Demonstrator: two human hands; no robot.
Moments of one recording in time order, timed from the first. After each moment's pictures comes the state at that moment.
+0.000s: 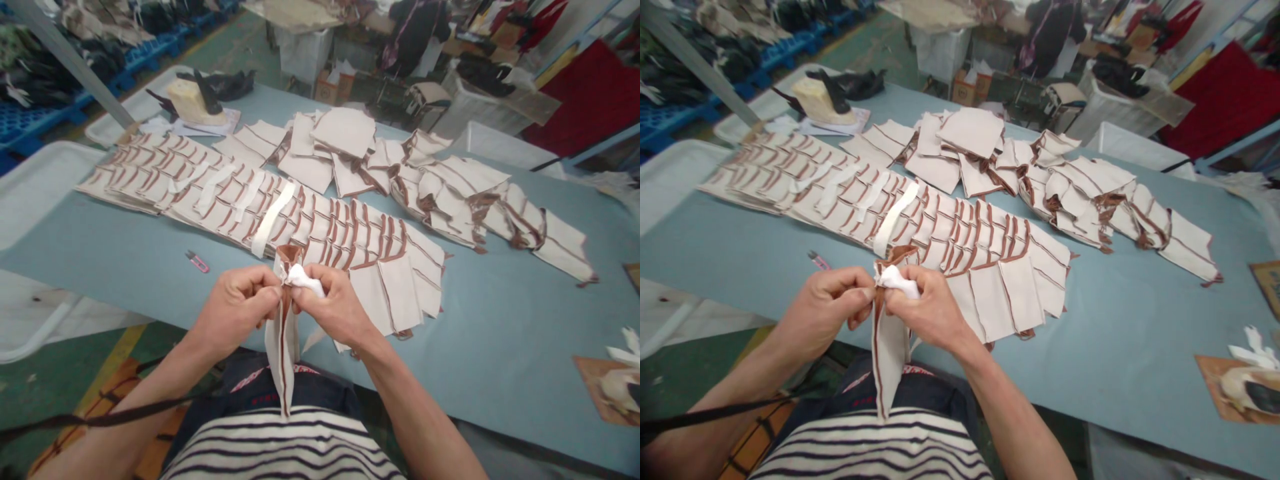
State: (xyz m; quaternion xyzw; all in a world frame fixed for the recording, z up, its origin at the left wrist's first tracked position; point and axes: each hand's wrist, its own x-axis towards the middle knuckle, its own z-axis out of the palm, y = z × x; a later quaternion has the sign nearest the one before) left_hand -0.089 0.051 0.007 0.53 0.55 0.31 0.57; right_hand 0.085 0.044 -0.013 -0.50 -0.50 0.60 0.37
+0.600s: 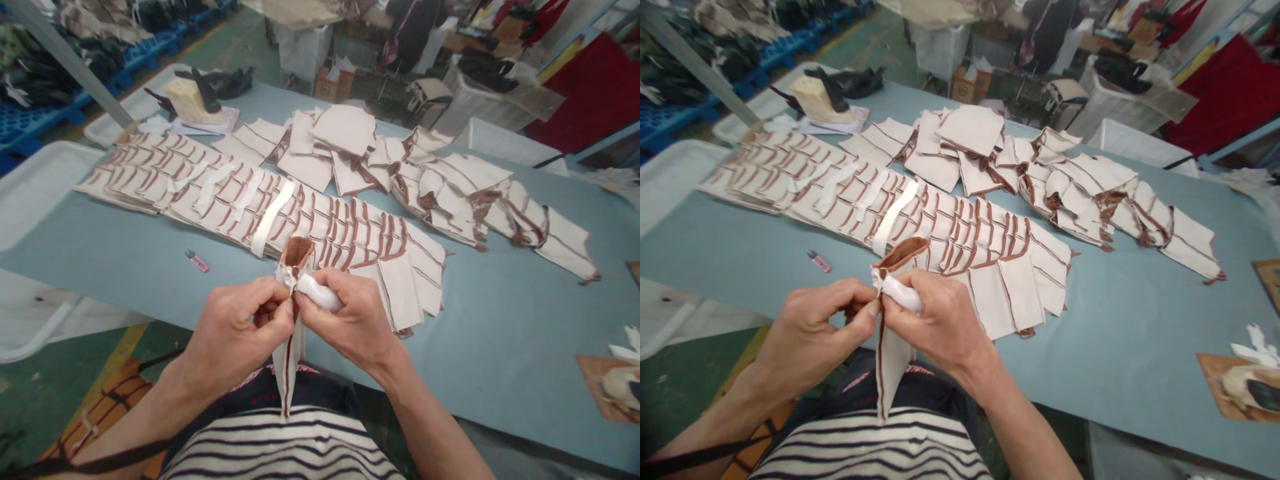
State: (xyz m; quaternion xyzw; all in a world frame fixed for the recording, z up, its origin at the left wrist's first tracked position) left_hand -0.086 0.032 0.029 0.77 0.48 0.31 0.28; right_hand 0.102 0.027 0.009 -0.50 -0.68 0.34 0.43
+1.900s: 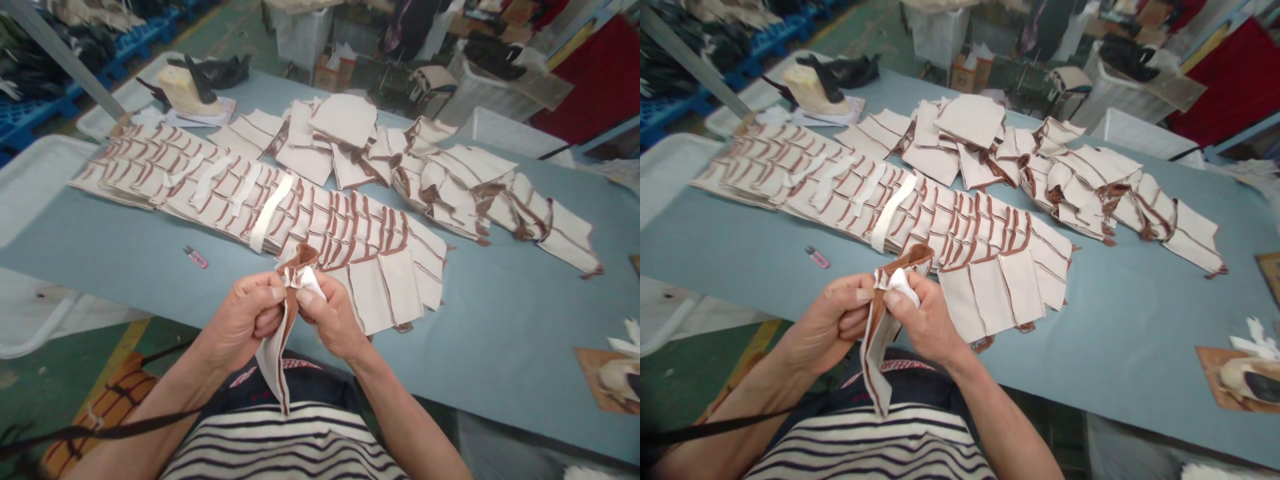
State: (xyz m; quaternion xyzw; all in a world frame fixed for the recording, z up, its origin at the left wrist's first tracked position) left_hand -0.076 0.040 0.004 0.48 0.50 0.30 0.66; right_hand 0.080 0.023 -0.032 -0.43 -0.46 0.63 0.46
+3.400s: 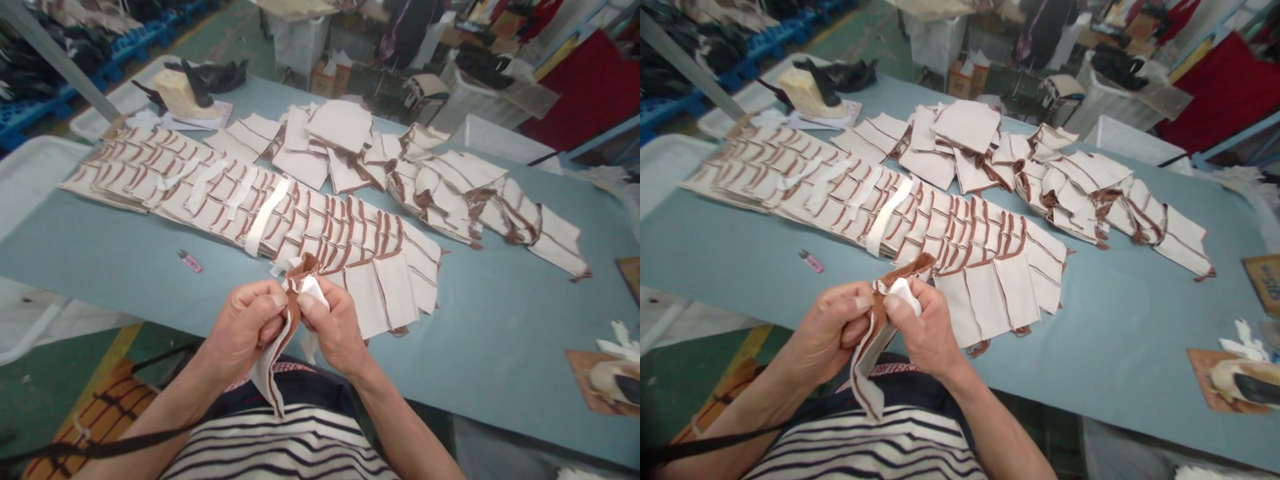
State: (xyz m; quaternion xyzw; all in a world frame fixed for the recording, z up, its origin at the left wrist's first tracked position) left_hand -0.065 0.033 0.002 0.45 0.50 0.34 0.66; right_hand 0.081 0.016 -0.029 -0.44 -0.42 0.61 0.50
